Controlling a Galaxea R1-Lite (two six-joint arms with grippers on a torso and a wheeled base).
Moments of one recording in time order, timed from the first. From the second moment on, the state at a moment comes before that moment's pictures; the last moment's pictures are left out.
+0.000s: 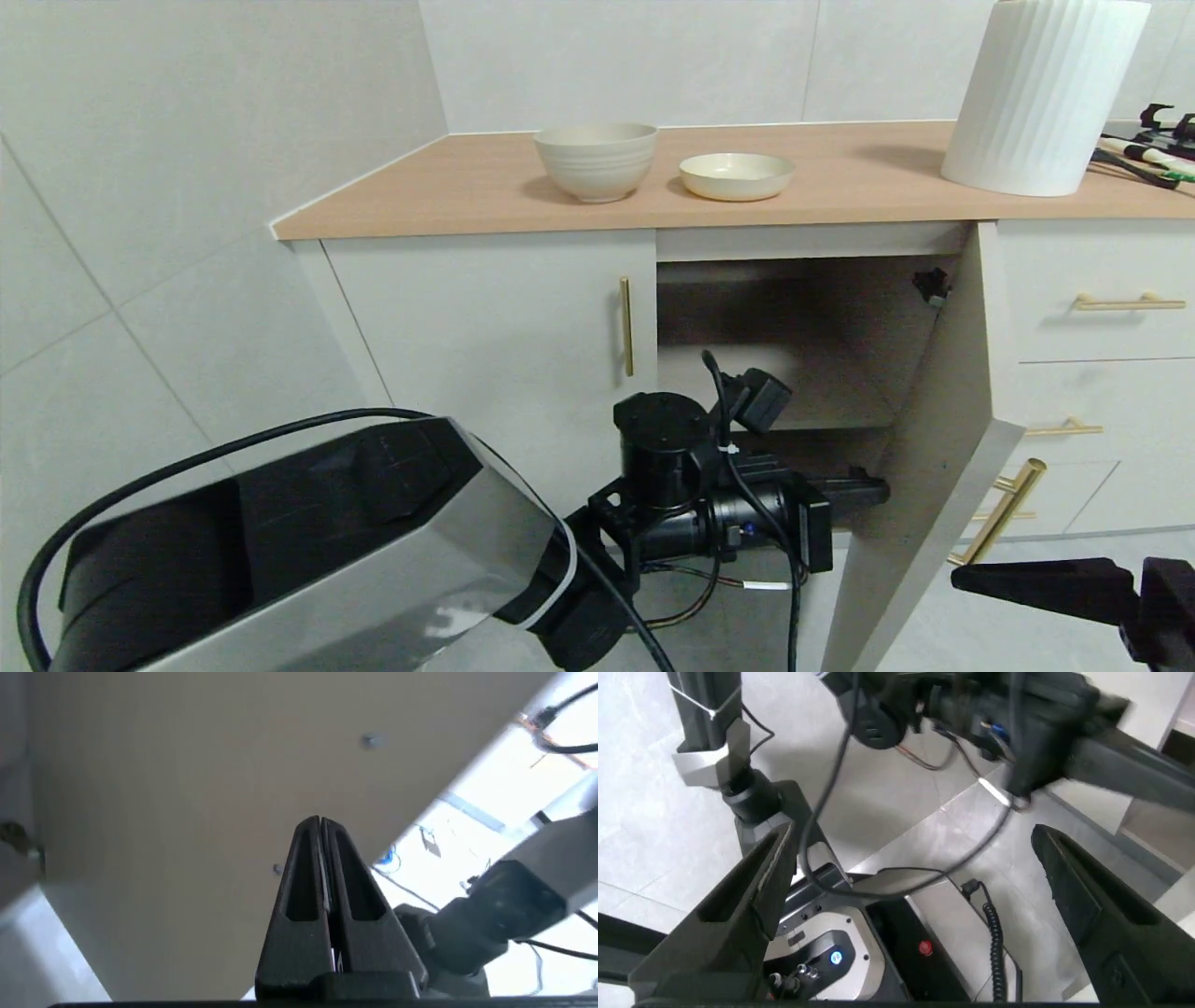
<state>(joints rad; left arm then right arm) -0.86 2.34 -1.16 -1.17 -0.57 -0.48 0.71 0.99 -0.44 -0.30 0.40 0.14</state>
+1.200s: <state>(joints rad) -0.74 2.21 -0.95 -1.16 -0.54 -0.46 0.62 1.00 -0.47 -0.30 0.40 0.15</state>
